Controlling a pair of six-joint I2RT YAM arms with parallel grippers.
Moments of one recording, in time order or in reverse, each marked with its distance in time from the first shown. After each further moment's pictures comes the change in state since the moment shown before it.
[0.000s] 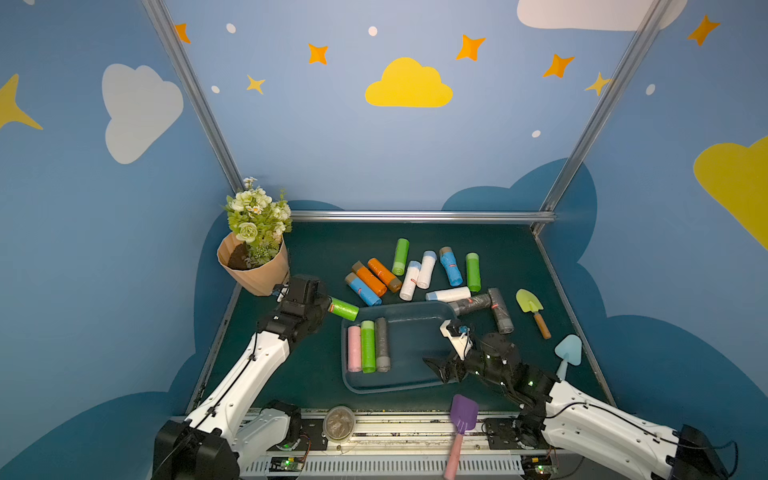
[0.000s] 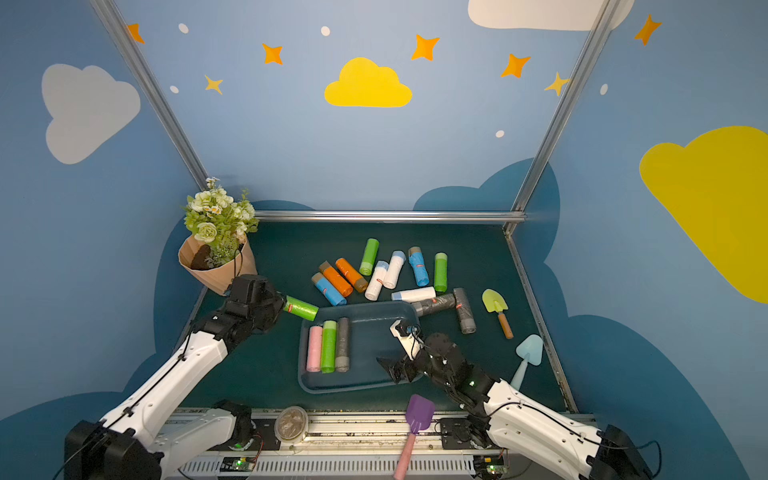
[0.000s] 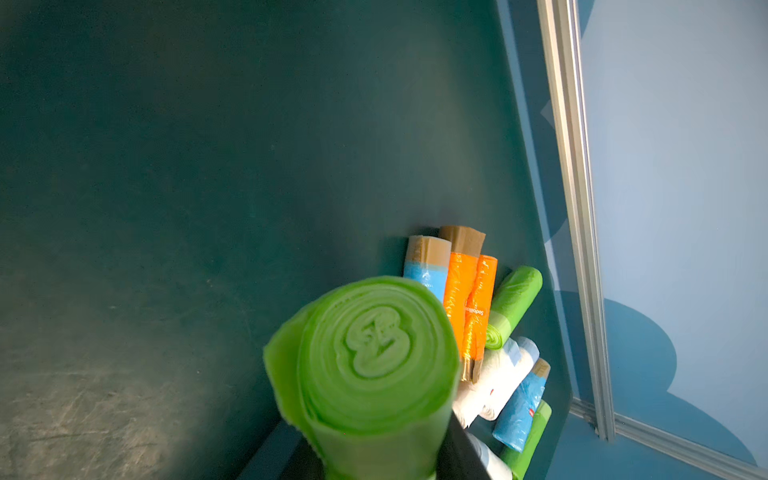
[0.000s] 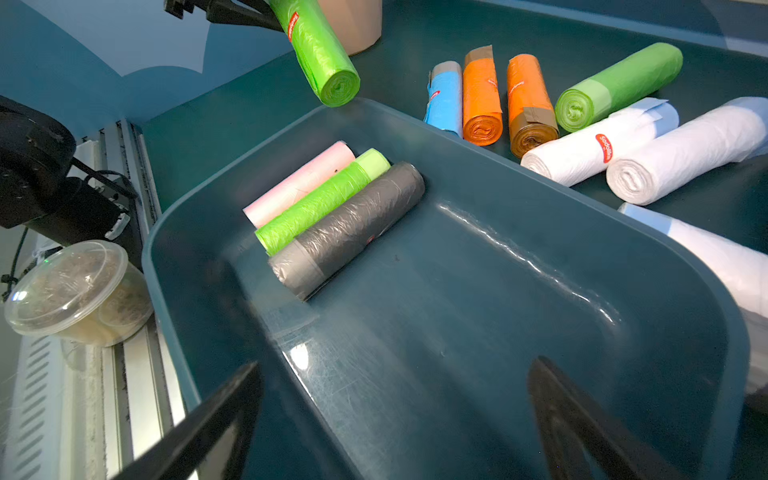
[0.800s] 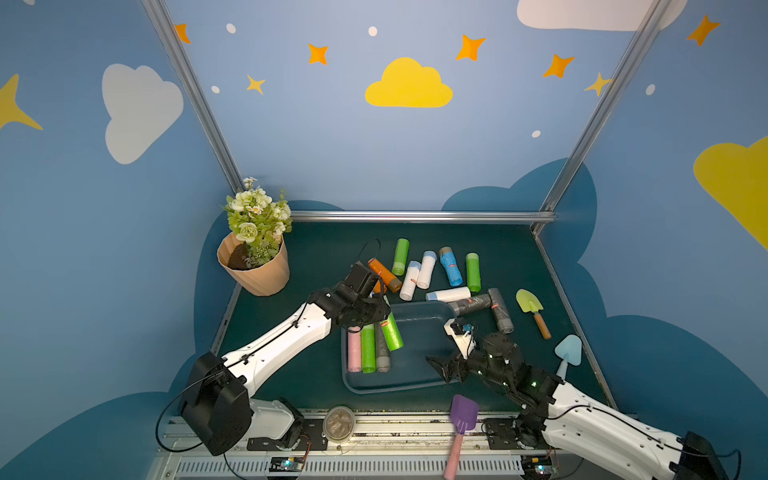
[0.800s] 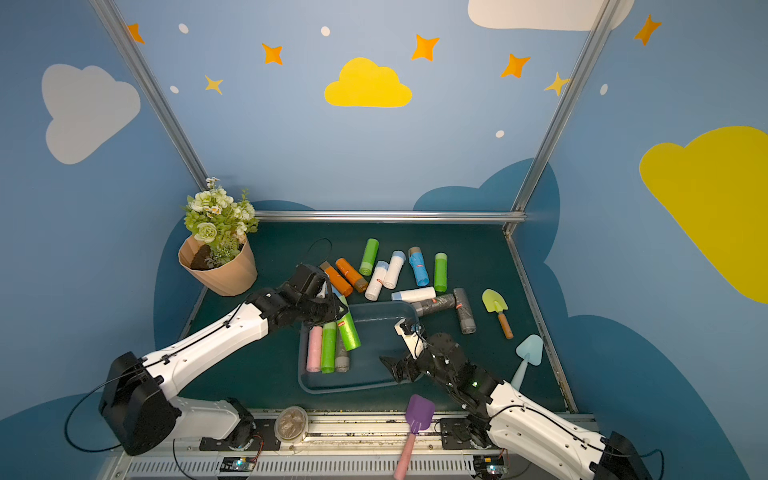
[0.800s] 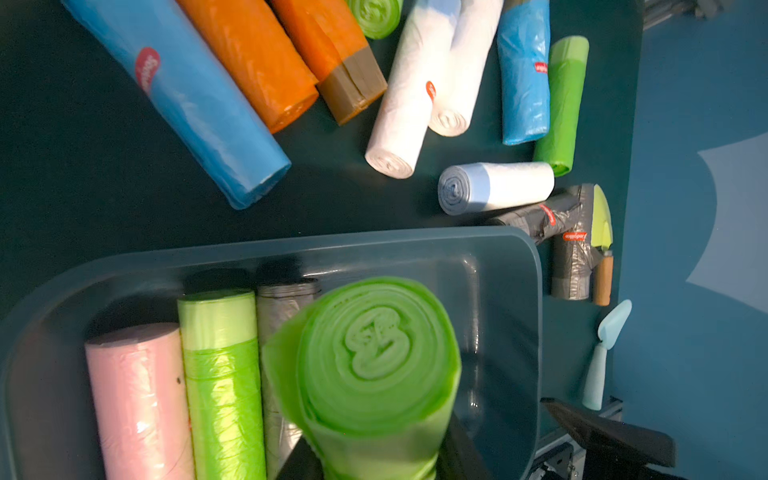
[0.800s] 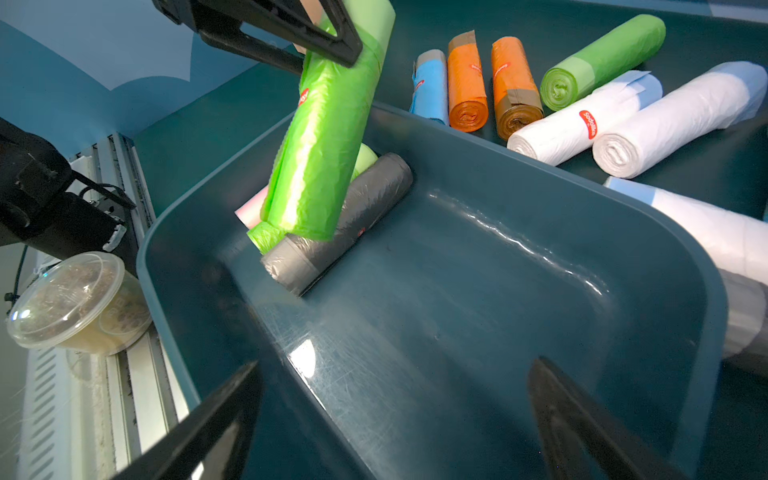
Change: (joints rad) left arm -0.387 0.331 0.306 -0.115 0.220 0.455; right arm -0.027 -0.027 -0.001 -0.053 0.000 0.056
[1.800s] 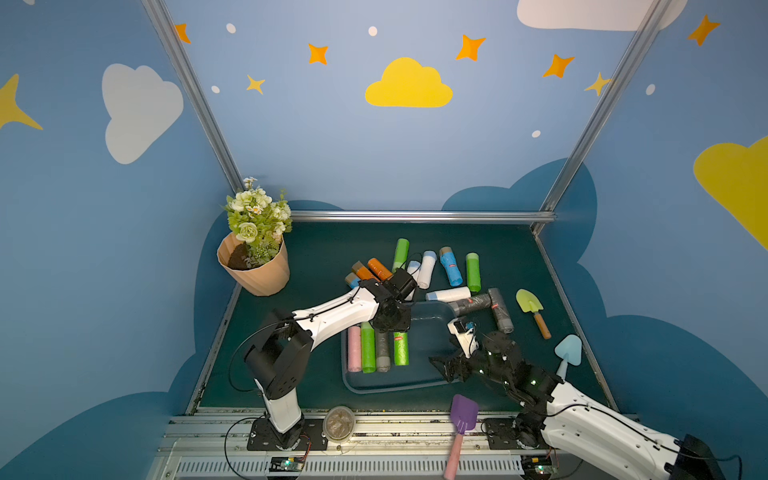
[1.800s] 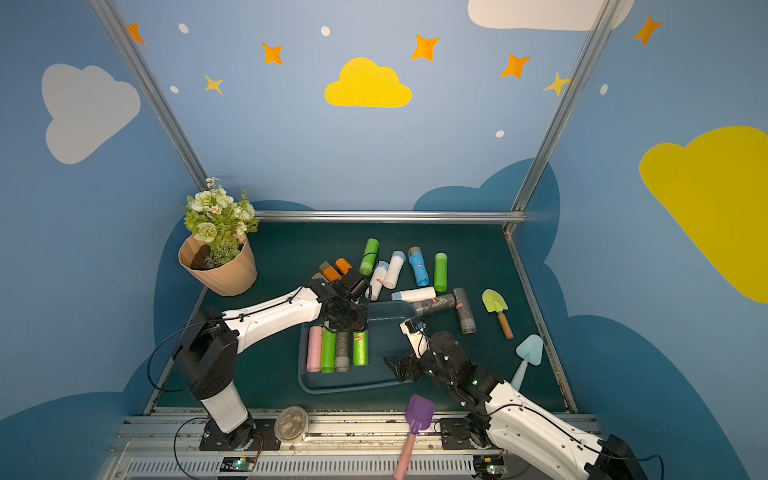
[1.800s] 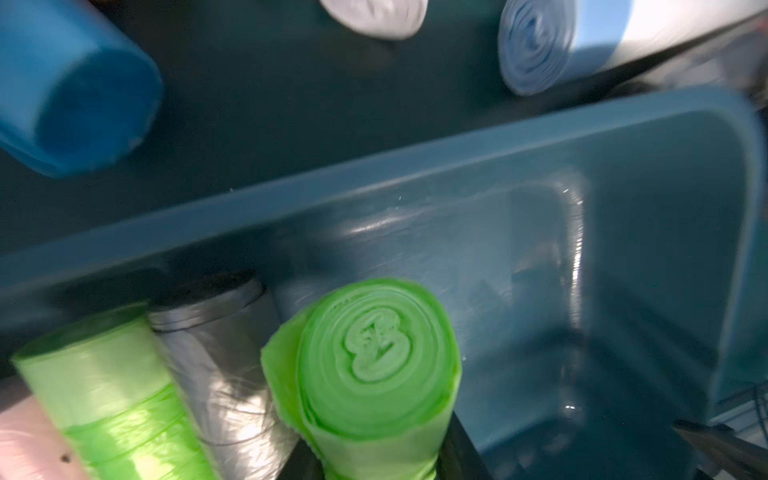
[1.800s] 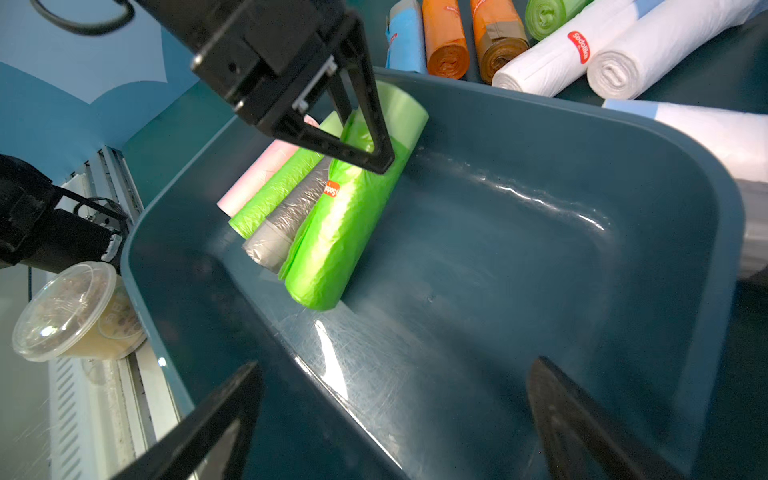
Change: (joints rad) left arm -0.129 0.392 0.221 -0.157 -0.027 0.114; right arm -0.058 0.003 -0.017 -0.052 -0.047 0.092
